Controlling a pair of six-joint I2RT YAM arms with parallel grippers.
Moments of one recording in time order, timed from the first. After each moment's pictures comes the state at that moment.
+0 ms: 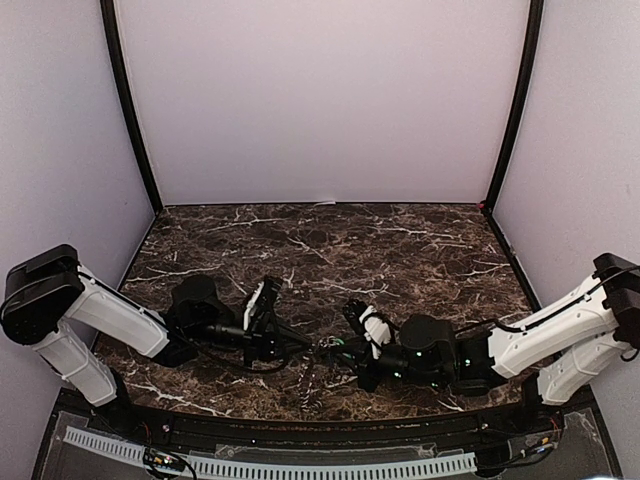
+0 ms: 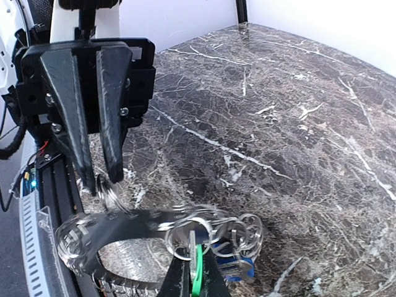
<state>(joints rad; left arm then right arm) -0.91 1.55 0.42 1.04 0.77 -0.31 1.34 1.43 0.51 0.54 0.23 0.28</state>
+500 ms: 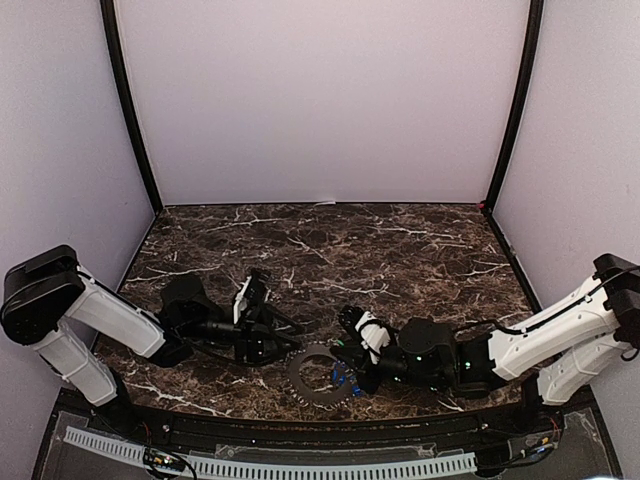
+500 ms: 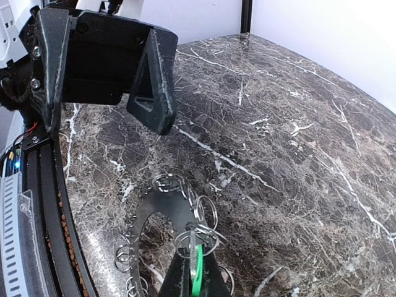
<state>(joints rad) -0.85 1.55 0.38 1.16 0.81 -0.43 1.37 1.43 0.51 0.54 0.29 0.14</state>
